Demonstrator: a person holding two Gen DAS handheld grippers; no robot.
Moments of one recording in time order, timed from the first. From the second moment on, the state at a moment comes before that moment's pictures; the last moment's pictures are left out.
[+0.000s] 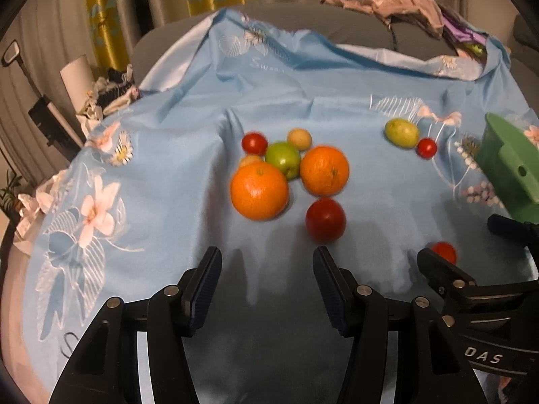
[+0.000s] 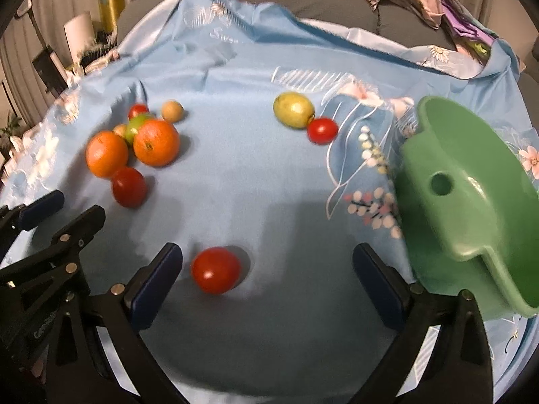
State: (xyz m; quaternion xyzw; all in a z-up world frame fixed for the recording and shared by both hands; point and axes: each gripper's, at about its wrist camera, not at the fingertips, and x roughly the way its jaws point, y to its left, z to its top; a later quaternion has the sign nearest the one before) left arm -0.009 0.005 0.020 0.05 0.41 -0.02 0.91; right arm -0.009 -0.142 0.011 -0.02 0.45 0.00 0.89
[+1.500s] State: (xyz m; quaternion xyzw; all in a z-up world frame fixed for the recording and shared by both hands) left arm 0.027 0.028 0.086 -0.11 0.41 -0.06 0.90; right arm -0.007 -0.172 0.070 0.09 0.43 0.07 0.90
